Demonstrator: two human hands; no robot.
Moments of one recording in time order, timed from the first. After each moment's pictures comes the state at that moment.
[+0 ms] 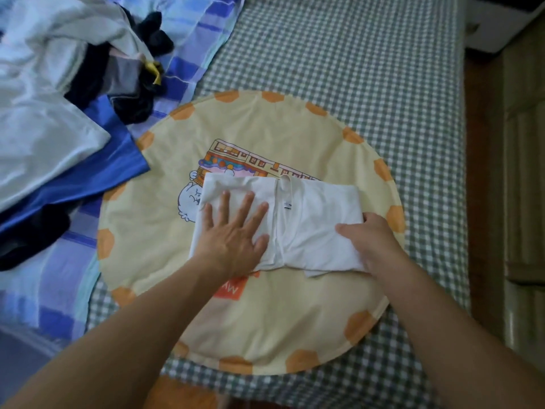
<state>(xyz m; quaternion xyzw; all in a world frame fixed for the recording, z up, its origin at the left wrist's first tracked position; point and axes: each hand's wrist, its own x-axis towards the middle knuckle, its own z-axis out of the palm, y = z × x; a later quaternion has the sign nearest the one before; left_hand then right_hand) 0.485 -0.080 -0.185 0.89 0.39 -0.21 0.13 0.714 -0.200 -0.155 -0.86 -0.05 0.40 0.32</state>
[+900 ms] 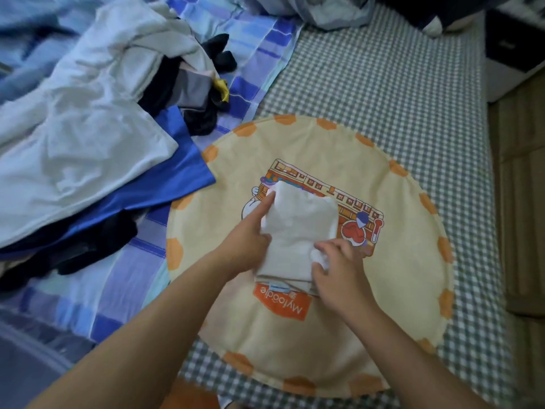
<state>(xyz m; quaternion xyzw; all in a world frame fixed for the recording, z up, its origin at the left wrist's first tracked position) 0.401 -0.011 -0.124 0.63 0.45 0.05 0.63 0.549 -0.152 -0.138 -0.87 -0.41 0.26 0.12</state>
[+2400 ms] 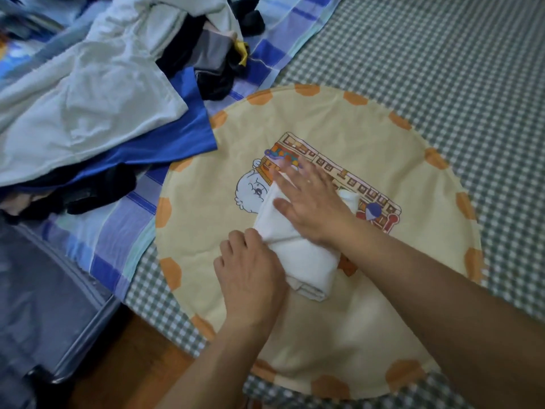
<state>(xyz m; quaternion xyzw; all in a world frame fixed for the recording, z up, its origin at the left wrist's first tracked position) 0.452 -0.138 -0.166 0.68 0.72 0.05 0.13 0.611 -0.052 -0.179 -0.62 -0.76 0.18 -0.01</state>
